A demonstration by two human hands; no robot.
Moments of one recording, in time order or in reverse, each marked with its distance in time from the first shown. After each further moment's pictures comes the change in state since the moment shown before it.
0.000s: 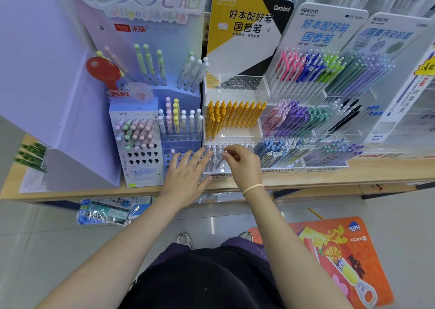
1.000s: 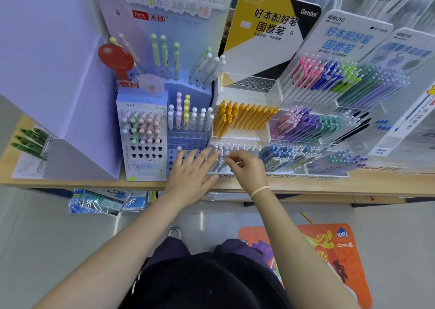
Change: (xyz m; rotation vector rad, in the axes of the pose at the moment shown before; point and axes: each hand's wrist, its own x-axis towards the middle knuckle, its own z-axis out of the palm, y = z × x) left_hand 0.003 -0.004 -0.004 -0.119 -0.042 -0.010; right_hand 0.006 0.007 0.002 -0.085 -0.188 0.032
